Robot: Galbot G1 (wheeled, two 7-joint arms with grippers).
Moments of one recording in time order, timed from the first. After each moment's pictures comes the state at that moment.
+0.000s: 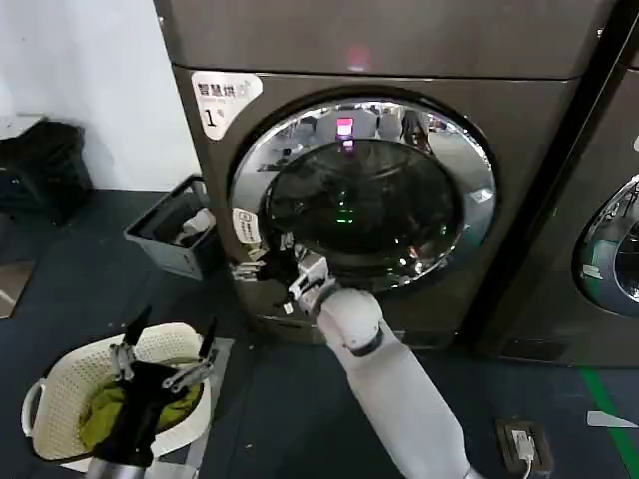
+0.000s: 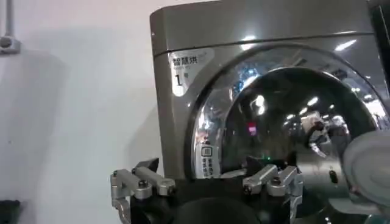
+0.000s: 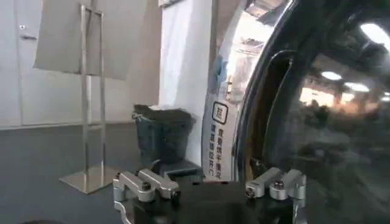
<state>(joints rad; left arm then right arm) 1.89 -1.45 -0.73 -2.44 -0.15 -0.20 0.13 -0.60 1.57 -0.08 1.58 0.17 -0.38 -0.24</state>
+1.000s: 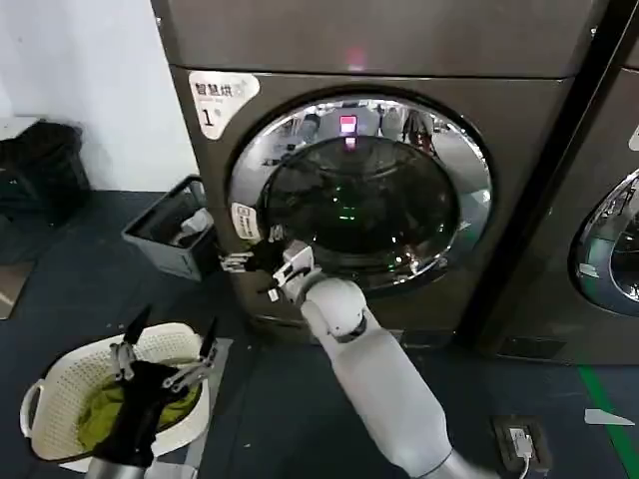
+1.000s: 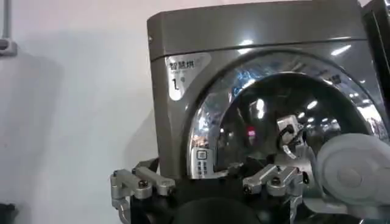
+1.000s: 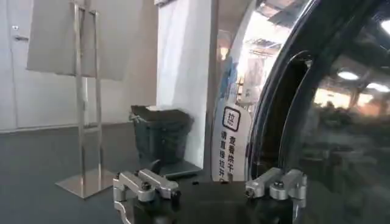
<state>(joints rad) 1.89 -1.45 -0.73 -2.45 -0.15 -0.20 0.14 -0.57 1.61 -0.07 1.54 0.23 -0.40 -0.31</state>
